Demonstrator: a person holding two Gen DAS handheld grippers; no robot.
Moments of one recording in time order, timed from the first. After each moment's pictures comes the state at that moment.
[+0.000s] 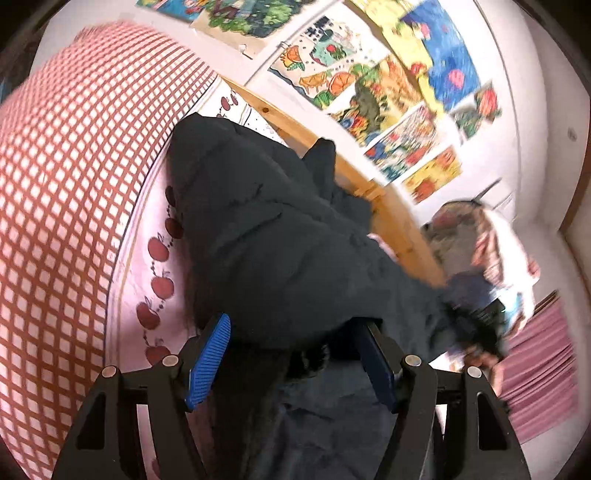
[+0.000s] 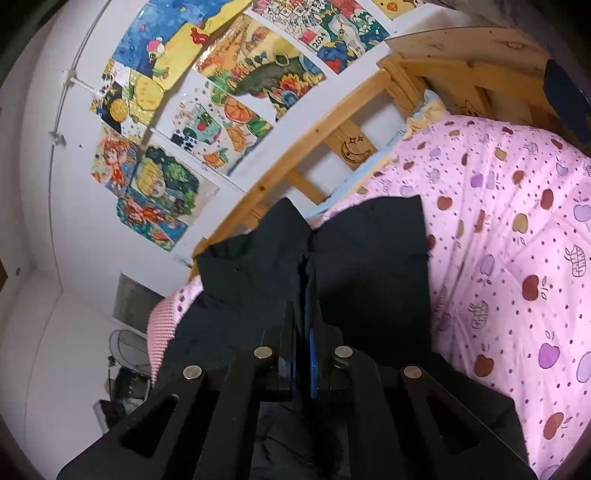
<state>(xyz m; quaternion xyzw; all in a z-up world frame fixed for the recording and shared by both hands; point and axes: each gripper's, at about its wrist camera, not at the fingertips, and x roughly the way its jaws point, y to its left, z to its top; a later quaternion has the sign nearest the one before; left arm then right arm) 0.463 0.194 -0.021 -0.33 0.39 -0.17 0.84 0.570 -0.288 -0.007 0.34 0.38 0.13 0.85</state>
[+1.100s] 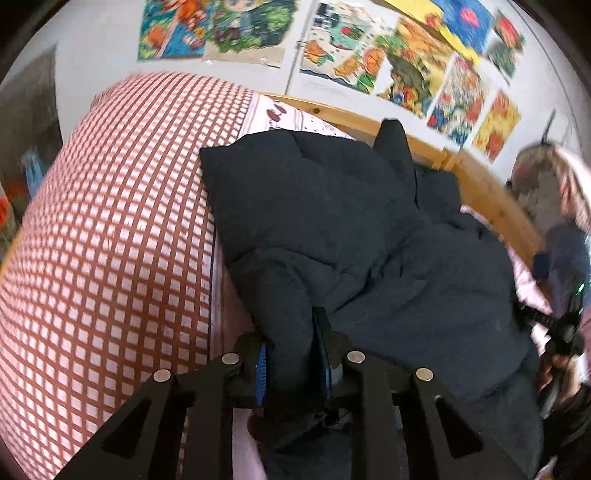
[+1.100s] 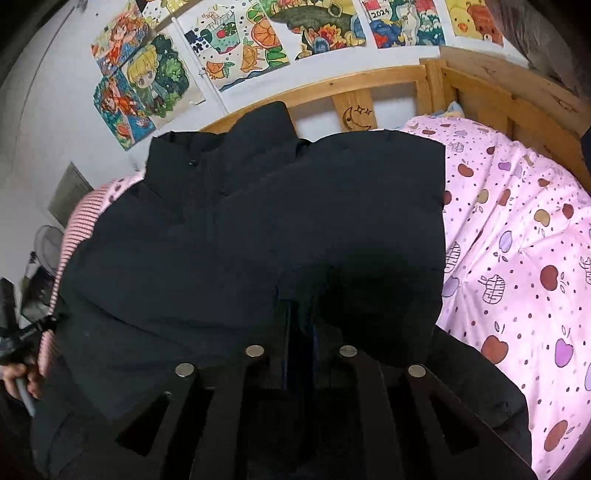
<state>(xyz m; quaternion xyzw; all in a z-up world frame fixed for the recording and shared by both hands) 0.472 0.188 -0.031 -0.11 0.43 -0.01 0.90 0.563 -0.214 -0.051 0.12 0.44 0.10 0.88</state>
